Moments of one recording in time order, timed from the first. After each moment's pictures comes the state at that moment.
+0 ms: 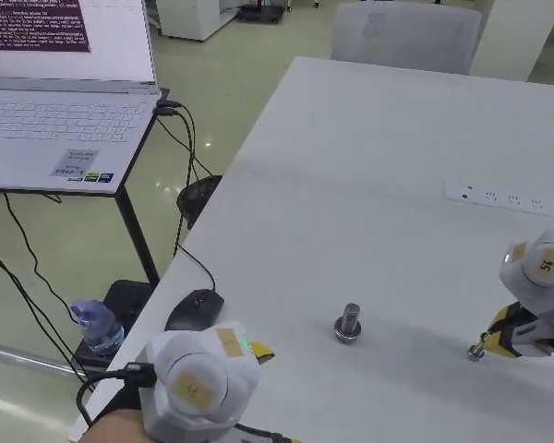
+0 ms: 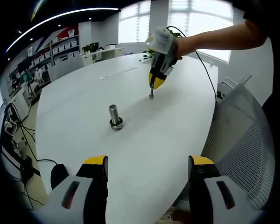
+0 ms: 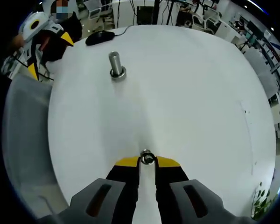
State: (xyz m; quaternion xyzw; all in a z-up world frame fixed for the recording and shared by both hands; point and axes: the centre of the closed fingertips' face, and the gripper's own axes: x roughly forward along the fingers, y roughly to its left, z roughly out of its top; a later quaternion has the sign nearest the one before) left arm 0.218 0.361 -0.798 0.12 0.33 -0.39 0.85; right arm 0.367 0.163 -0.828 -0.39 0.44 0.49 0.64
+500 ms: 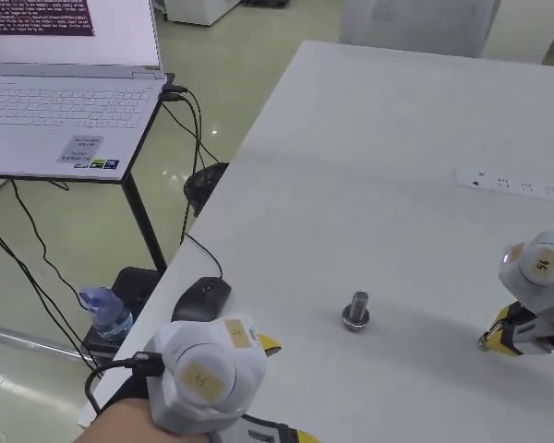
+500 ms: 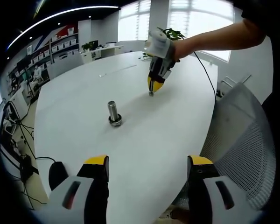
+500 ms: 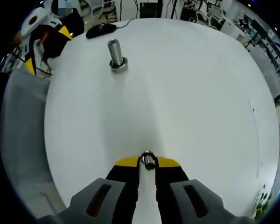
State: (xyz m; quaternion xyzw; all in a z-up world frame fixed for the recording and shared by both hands) left arm 0.215 0.363 -0.804 0.12 0.34 -0.39 0.85; right arm 0.369 0.158 -0.853 -0.39 0.45 0.50 0.62
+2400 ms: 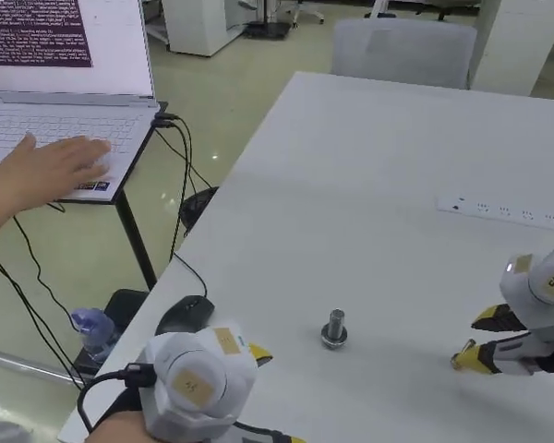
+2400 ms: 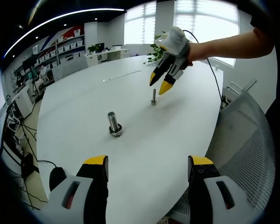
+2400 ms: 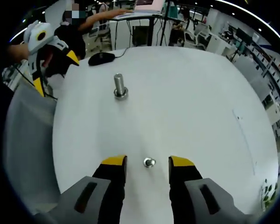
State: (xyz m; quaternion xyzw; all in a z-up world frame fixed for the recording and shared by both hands) left arm 0.225 0.343 -0.788 0.10 0.33 -0.36 0.87; right arm 0.361 0.167 -0.804 -0.33 0.37 0.51 0.70
